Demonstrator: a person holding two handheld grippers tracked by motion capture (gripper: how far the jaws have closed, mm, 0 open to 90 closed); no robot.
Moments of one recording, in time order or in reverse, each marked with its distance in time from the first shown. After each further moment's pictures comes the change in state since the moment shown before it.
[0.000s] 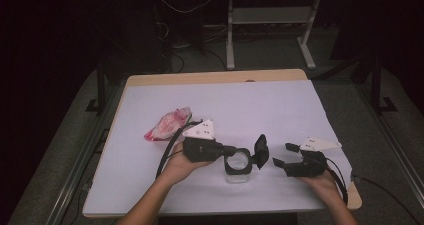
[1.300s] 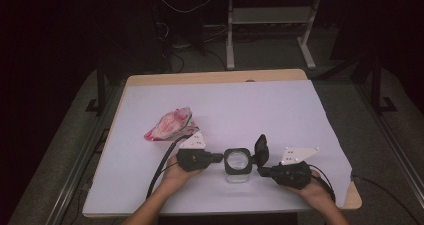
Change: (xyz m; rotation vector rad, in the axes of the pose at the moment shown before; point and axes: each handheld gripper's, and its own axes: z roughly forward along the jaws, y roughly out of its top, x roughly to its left) left arm 0.015 -0.068 0.013 0.047 0.140 -0.122; right arm 0.052 0.014 0.011 0.088 0.294 -0.155
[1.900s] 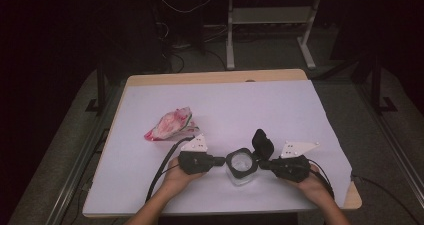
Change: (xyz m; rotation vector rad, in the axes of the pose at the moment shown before) left arm -0.009 0.001 0.002 0.005 -0.031 0.008; right arm -0.014 0.005 0.003 -0.016 -0.043 0.000
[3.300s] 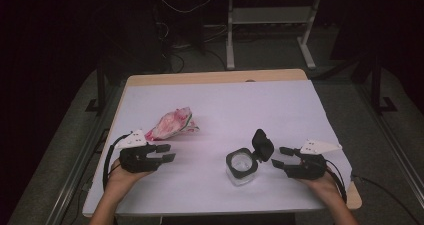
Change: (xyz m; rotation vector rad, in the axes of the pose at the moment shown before) left arm 0.022 -0.037 -0.142 -0.060 0.216 -0.116; right arm -0.026 -0.028 -0.027 -0.097 -0.170 0.098
